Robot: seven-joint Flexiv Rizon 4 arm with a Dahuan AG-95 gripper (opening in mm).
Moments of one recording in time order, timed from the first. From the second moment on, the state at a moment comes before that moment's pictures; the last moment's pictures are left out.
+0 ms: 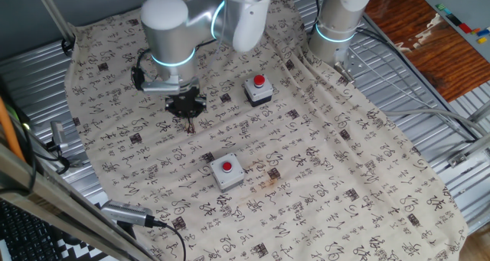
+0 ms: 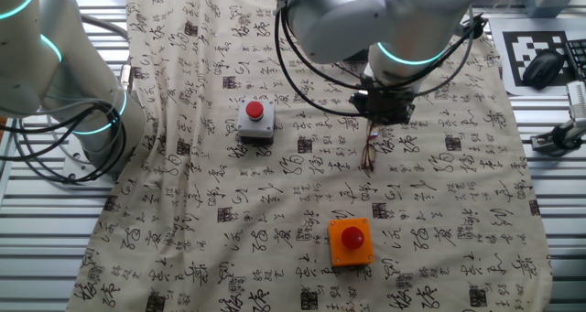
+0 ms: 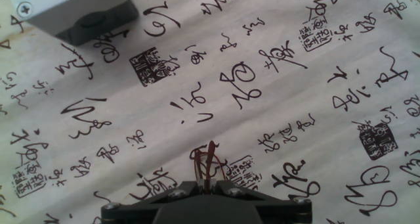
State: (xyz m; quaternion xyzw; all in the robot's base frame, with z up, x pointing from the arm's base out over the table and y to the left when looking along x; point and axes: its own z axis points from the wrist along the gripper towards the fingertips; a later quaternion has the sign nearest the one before) arm 0.527 0.023 0.039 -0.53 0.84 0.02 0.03
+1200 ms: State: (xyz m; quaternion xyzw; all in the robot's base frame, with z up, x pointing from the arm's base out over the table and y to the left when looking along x) arm 0.513 0.001 0.072 -0.55 0.83 0.03 0.03
